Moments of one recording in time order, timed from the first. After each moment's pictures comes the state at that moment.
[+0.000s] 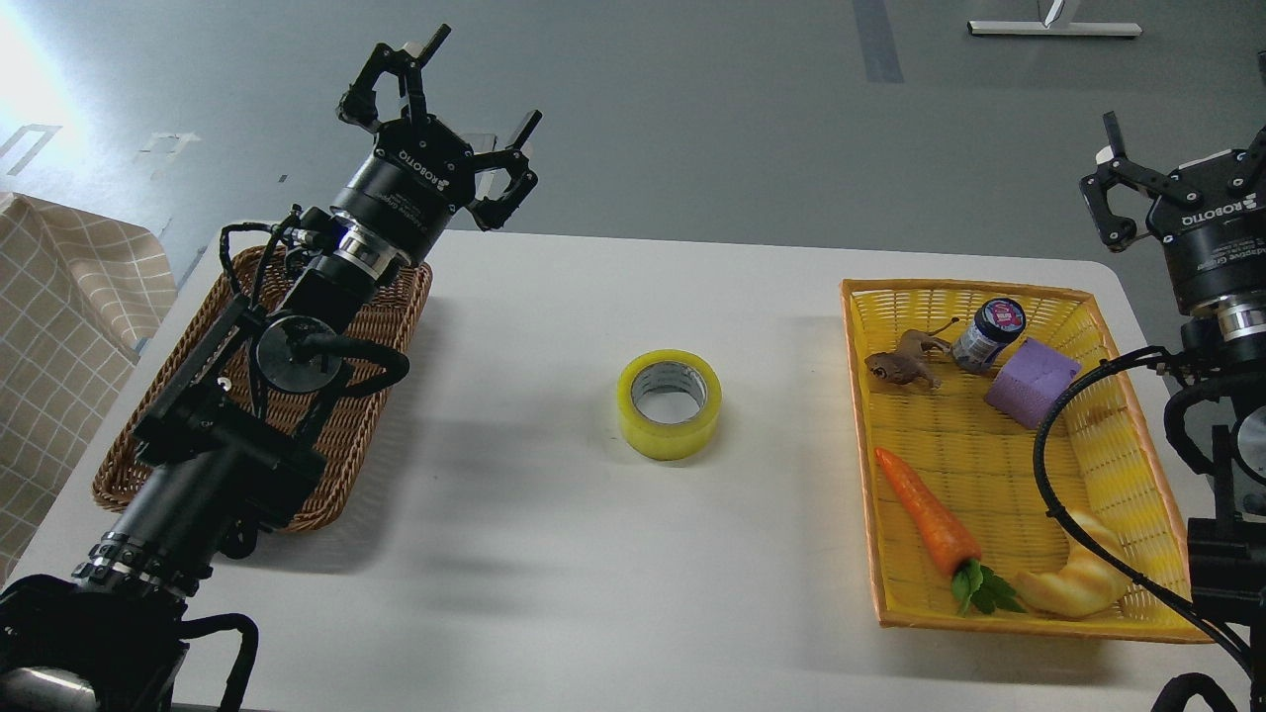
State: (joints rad) left arm -0.55 0.15 -1.29 -1.06 0.28 -0.49 -0.06; right arm 0.39 -0.10 1.83 1.14 -0.38 0.49 -0.14
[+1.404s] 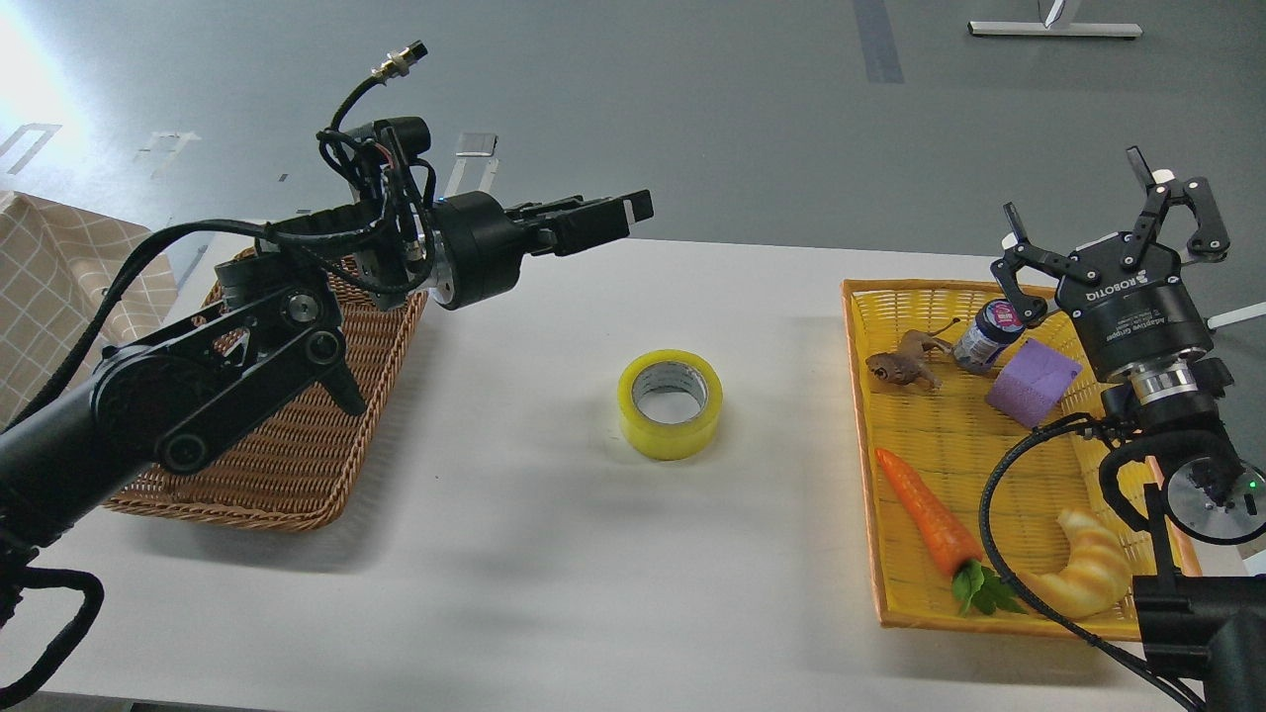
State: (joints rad) left arm -0.77 0.47 -0.75 -1.41 1.58 -0.35 -0.04; right arm 0.29 -0.05 1.75 1.16 -0.36 0.49 -0.17
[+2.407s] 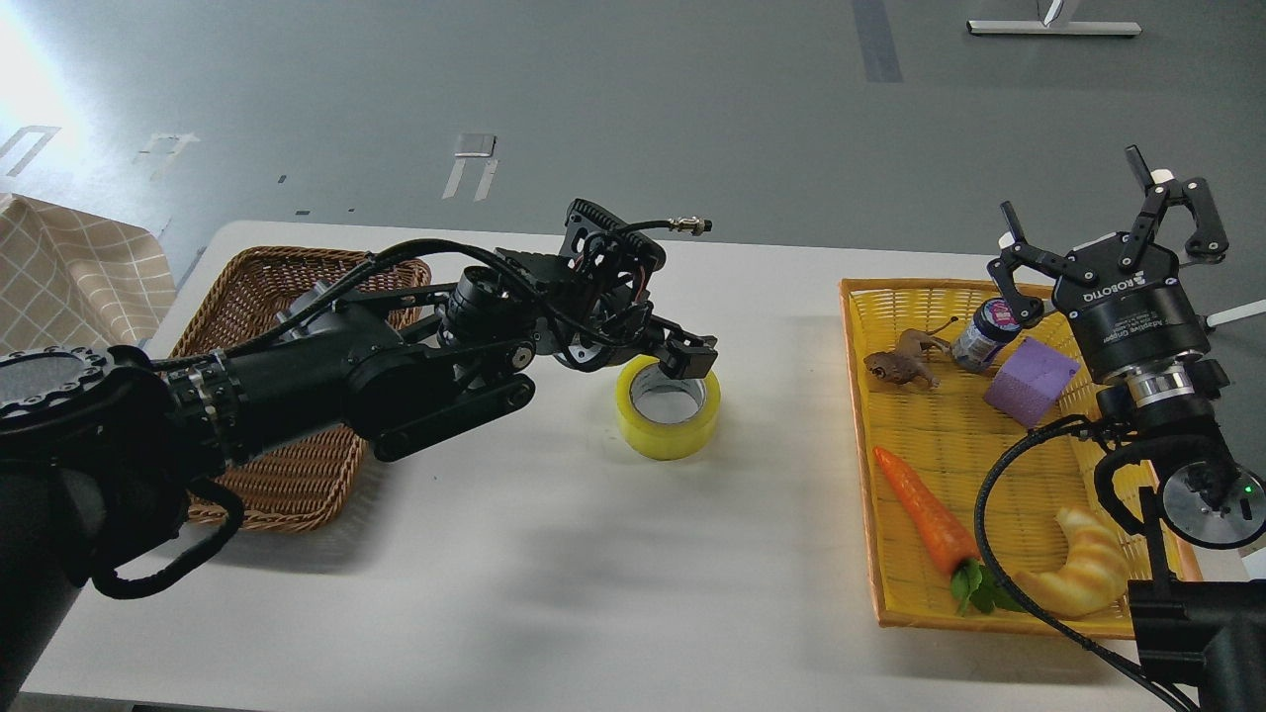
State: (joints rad) left arm -1.07 0.15 -0.23 -1.01 1.75 -0.40 0.11; right arm 0.28 -0.03 1.75 1.19 -0.37 0.49 -0.17
